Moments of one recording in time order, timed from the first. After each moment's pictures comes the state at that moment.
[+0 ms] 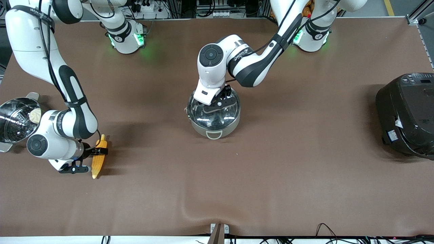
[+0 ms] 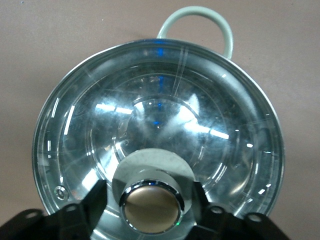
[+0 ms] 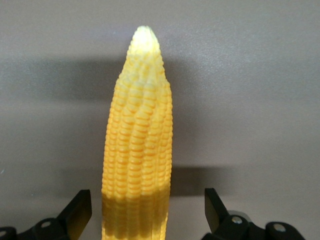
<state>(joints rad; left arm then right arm) -0.75 0.60 -0.16 -1.44 0.04 2.01 -1.19 -0.07 0.72 -0.02 -1.64 0.00 2.24 -0.11</state>
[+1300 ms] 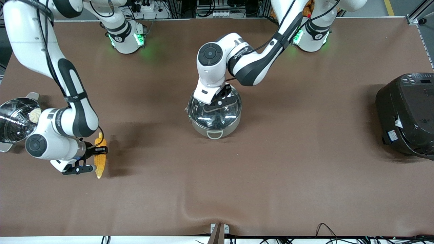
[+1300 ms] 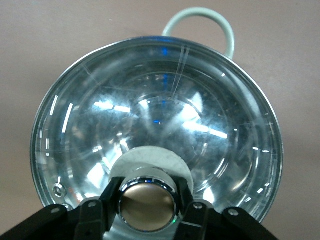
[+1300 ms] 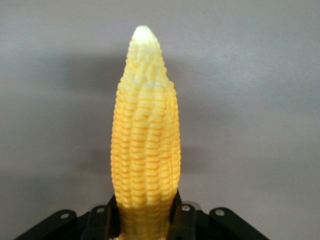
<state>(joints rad) -0.74 0.58 -0.16 -1.42 0.04 1.94 -1.20 -0.06 0.64 0.04 -1.61 0.00 2.12 -0.16</state>
